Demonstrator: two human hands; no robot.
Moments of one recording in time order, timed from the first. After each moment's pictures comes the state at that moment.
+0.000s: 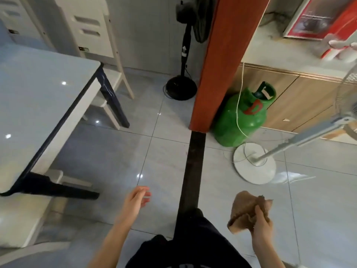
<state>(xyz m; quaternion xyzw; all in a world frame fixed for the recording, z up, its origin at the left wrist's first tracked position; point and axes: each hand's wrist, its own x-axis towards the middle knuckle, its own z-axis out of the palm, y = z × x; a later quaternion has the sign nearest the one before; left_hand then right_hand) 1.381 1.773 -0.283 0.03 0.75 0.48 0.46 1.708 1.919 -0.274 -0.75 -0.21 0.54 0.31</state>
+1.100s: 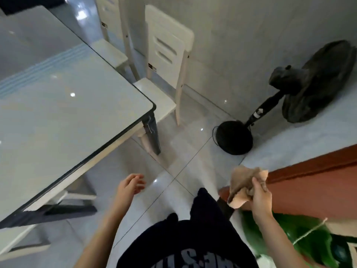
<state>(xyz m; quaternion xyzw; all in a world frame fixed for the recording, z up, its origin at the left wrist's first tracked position) 1.053 2.046 -0.268 -0.07 0.77 0.56 0.31 1.231 2.386 -0.255 -0.60 -0.51 0.60 0.14</state>
